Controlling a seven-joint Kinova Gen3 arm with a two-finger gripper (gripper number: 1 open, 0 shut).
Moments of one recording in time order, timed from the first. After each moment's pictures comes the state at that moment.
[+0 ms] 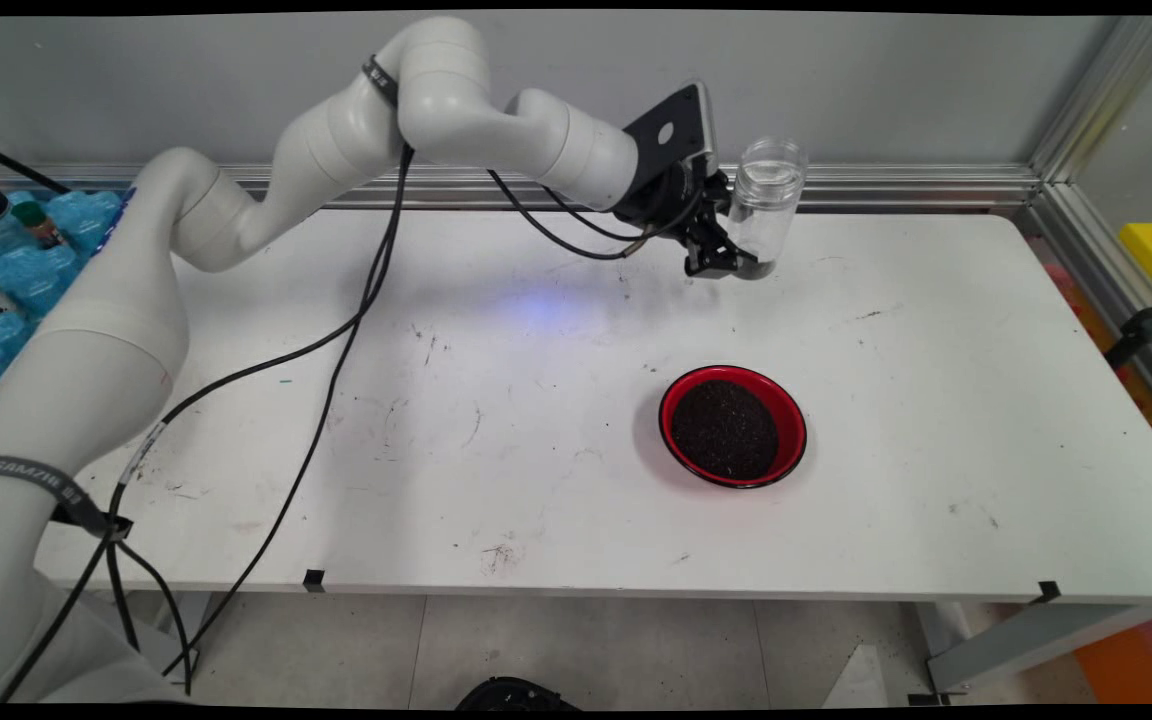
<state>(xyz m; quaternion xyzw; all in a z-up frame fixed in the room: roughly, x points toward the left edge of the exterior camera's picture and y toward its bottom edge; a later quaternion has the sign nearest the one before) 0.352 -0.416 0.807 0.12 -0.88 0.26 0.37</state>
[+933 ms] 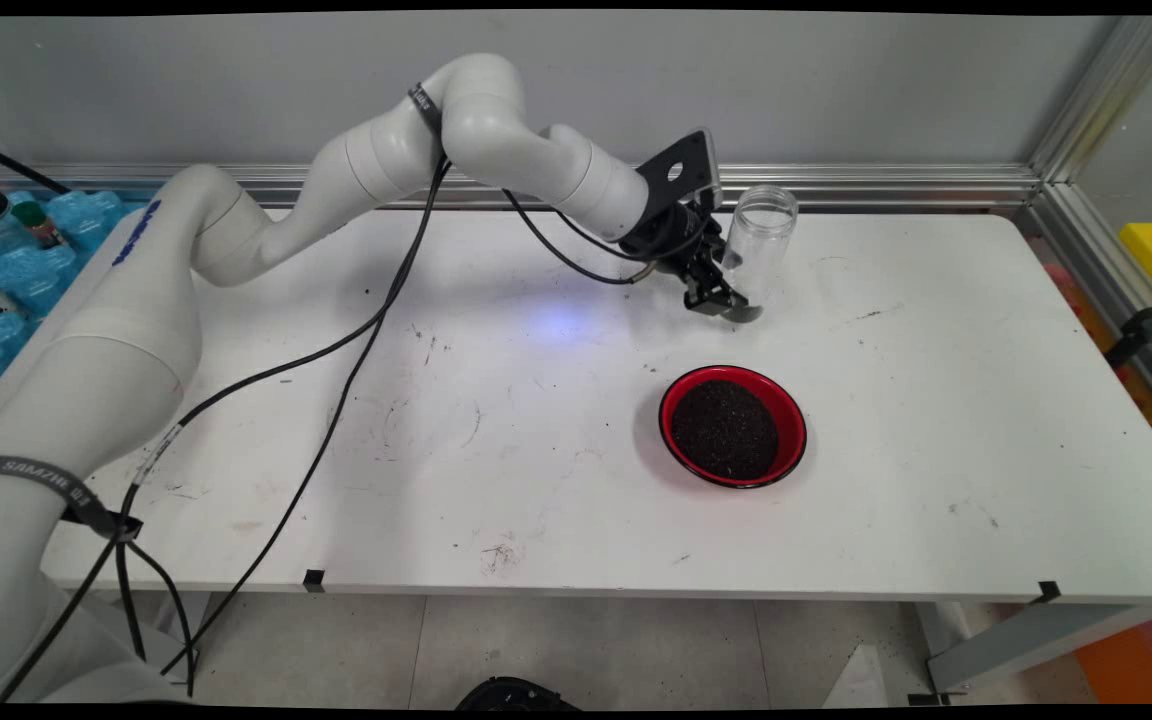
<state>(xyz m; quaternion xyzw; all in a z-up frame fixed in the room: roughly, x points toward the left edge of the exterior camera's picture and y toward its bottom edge) 0.347 -0.444 0.760 0.15 -0.90 0.19 0.36</state>
